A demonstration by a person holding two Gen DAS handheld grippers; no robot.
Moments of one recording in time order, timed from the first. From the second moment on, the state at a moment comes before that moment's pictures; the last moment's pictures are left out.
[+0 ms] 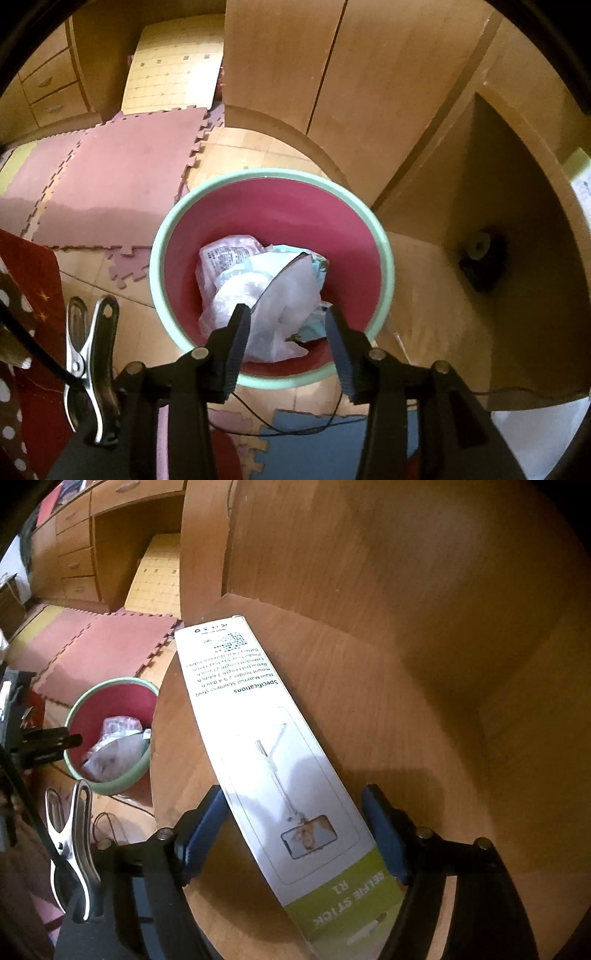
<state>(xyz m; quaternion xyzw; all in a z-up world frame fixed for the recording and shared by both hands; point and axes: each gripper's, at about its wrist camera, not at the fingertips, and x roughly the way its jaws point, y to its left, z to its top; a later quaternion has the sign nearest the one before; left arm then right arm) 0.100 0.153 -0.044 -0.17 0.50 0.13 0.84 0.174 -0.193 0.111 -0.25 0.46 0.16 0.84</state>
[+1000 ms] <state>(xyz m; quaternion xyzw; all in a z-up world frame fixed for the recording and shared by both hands) 0.052 0.220 -0.026 -0.22 0.49 0.17 0.82 0.145 0.036 0.048 -0.21 0.47 0.28 0.81</state>
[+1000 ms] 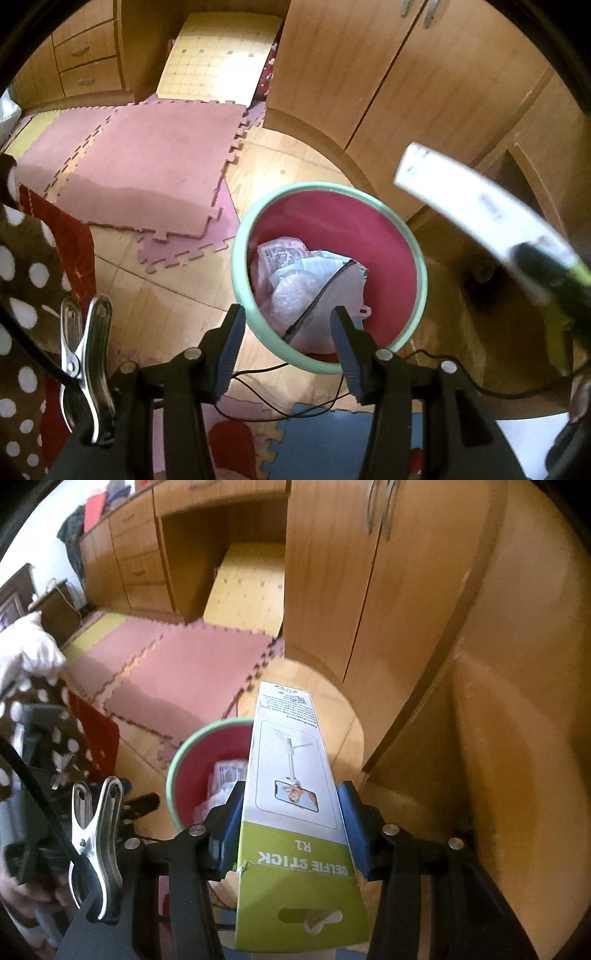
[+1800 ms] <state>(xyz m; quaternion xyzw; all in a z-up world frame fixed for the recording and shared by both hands) 0.052 0.233 -0.033 -0.23 0.50 0.17 0.82 0.201 0.103 -0.136 -0.21 0.57 0.22 0.76</state>
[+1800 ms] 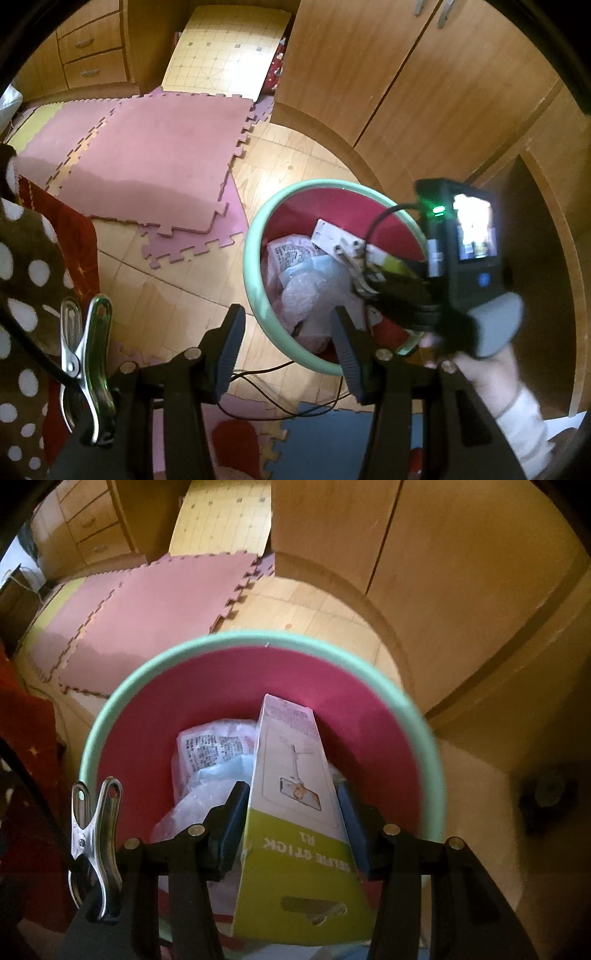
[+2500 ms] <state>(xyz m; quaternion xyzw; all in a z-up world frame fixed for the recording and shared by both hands) 0.049 0.224 -0.022 -0.24 0.49 0.16 0.83 0.192 0.076 -0.112 -0.11 0.57 0.24 0.78</state>
